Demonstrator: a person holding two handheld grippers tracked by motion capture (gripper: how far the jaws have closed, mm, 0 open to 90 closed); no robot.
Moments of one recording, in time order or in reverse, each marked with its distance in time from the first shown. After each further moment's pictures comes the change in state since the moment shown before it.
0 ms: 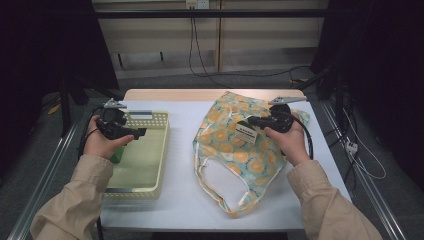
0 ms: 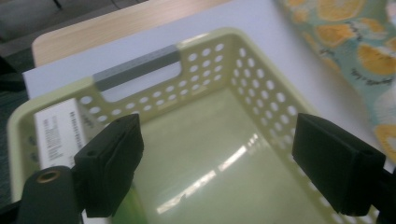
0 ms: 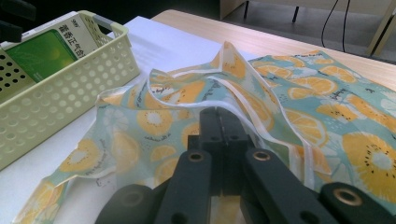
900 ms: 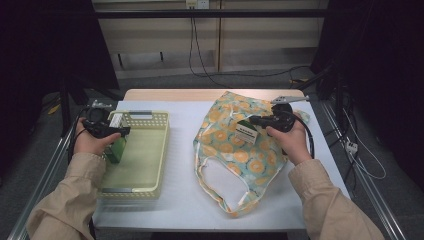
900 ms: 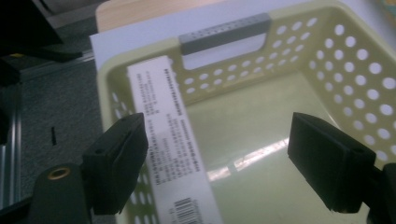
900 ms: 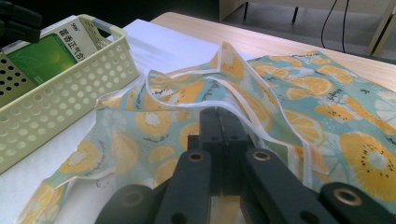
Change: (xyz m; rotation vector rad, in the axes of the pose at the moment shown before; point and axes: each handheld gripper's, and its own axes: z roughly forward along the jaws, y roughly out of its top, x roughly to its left) left arm 0.039 -0.017 0.004 0.042 0.134 -0.095; right arm -0.004 0.000 -0.002 -0.006 0.002 0.010
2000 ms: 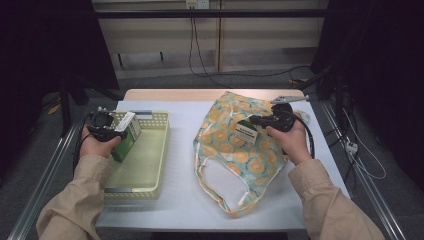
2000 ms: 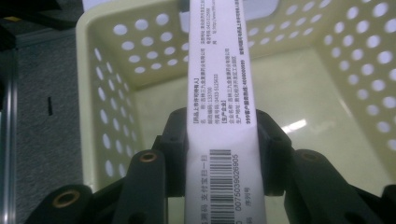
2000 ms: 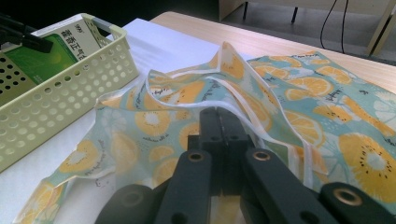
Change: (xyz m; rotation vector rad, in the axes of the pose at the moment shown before) left arm -0.013 -0.007 0.009 0.072 -0.005 -0.065; right arm 0.001 0.001 -0.001 0.004 -0.004 -0.003
